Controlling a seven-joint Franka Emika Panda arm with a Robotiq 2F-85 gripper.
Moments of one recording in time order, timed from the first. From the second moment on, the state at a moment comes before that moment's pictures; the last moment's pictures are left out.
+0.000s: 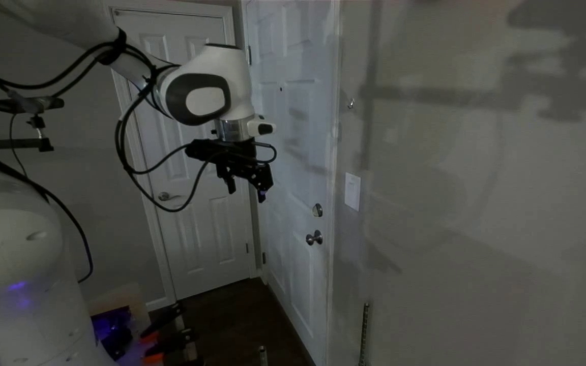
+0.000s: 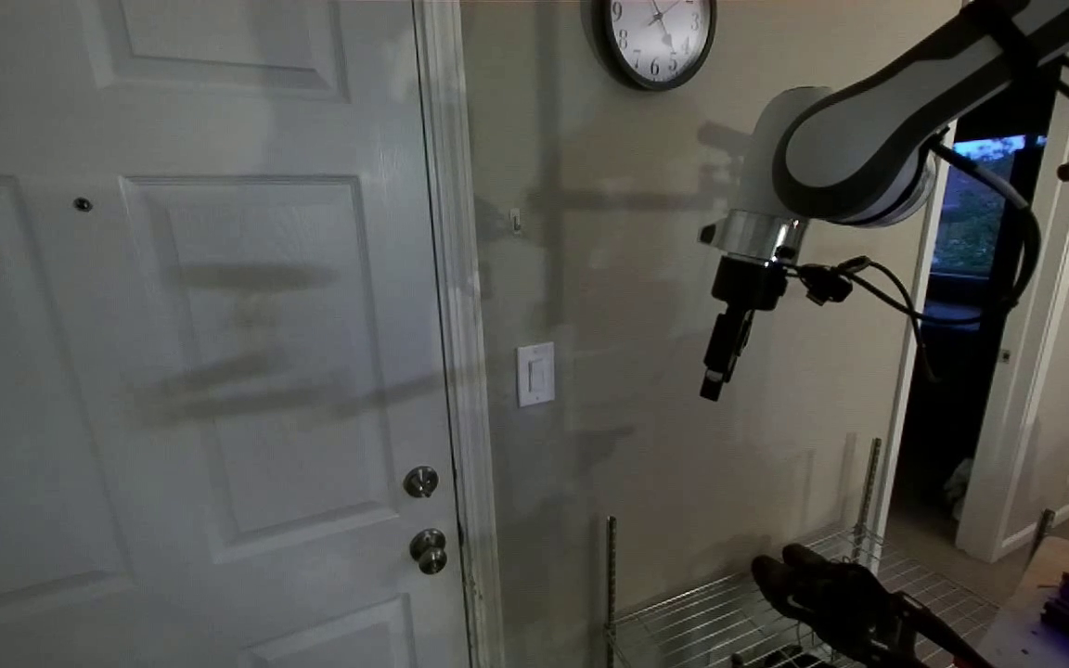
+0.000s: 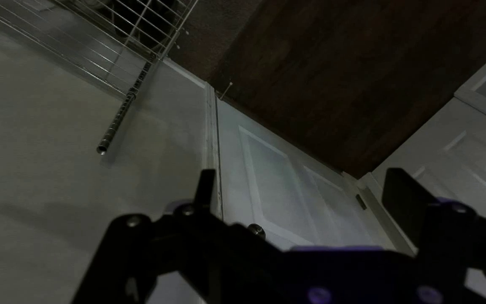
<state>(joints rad) 0.24 -0.47 -0.03 -2.71 0.18 2.41 -0.35</state>
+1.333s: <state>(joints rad) 0.34 0.21 -0.03 -2.45 0.06 3.11 0.05</state>
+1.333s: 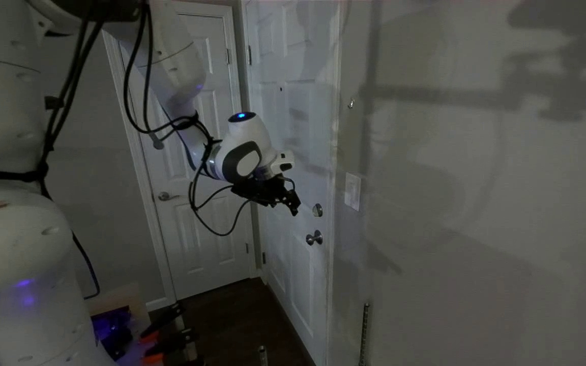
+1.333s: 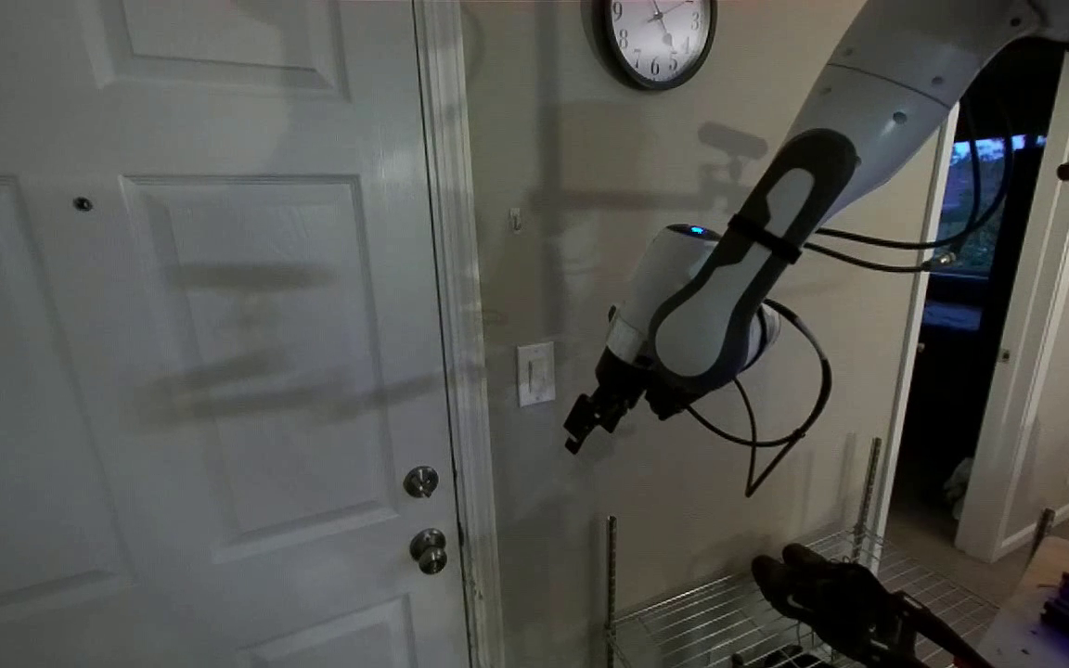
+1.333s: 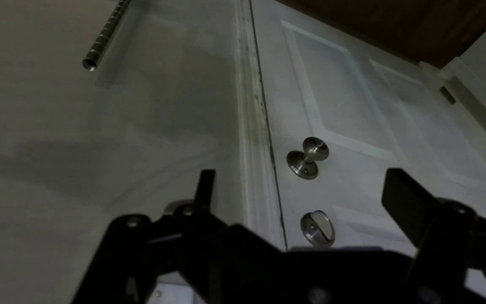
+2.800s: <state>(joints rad) 0.78 0.53 -0.57 -2.09 0.05 3.16 0.39</state>
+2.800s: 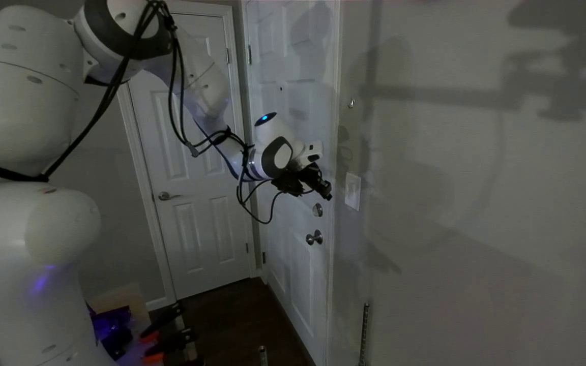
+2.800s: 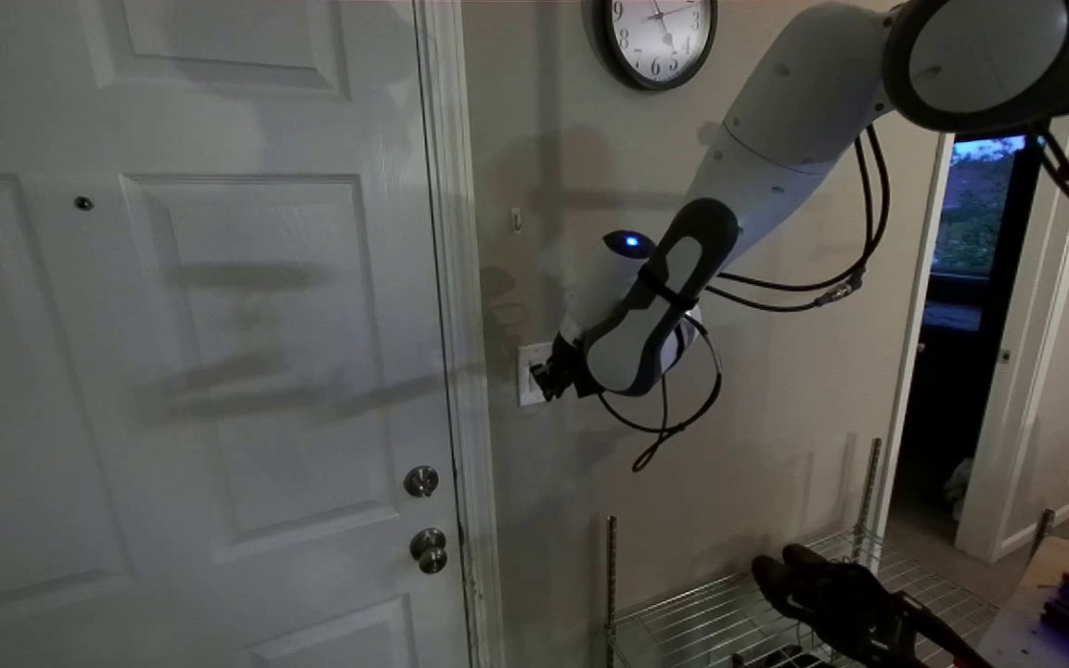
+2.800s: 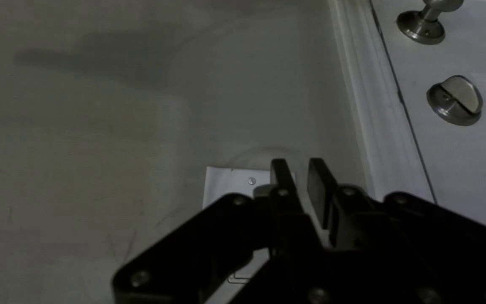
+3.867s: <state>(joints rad) 0.63 0.21 -0.28 -2.48 0.04 3.23 0.26</state>
